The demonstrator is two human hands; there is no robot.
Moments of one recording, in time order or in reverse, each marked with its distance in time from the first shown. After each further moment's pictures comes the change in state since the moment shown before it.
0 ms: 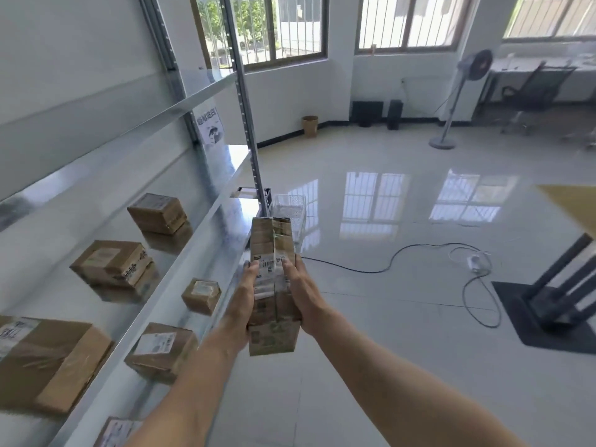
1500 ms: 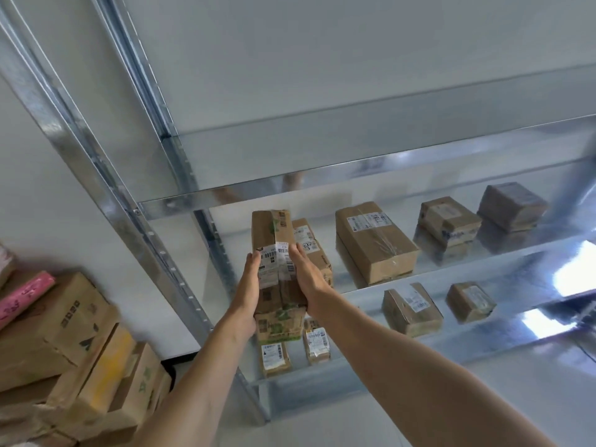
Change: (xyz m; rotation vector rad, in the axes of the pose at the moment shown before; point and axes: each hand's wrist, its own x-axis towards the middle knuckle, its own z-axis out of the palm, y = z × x) left_hand -0.353 -0.052 -0.276 -0.346 1.236 0.074; right_hand -0.196 0.149 0.388 -0.356 -1.127 0.396
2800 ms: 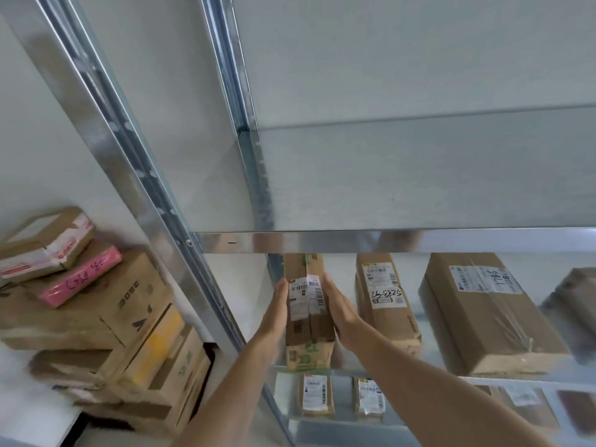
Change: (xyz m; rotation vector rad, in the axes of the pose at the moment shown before) left_hand 0.147 -0.005 -0.076 0.020 0.140 -0.137; right_hand 0.193 0.058 0.042 -0.212 -0.165 0.216
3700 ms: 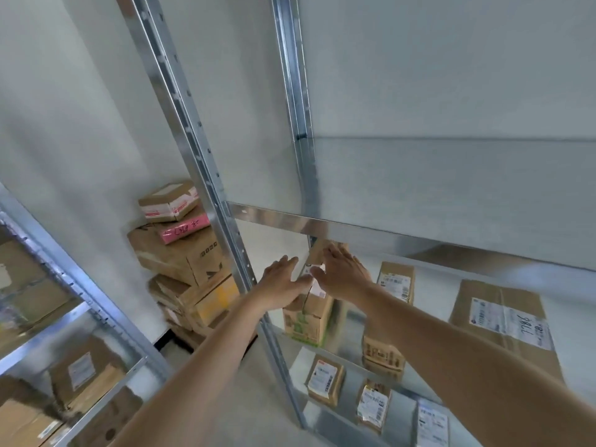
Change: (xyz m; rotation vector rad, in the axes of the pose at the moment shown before) left_hand -0.111 0.055 0.051 0.940 0.350 0.119; right_hand -0.067 -0.102 -0.042 -1.325 -0.191 -0.677
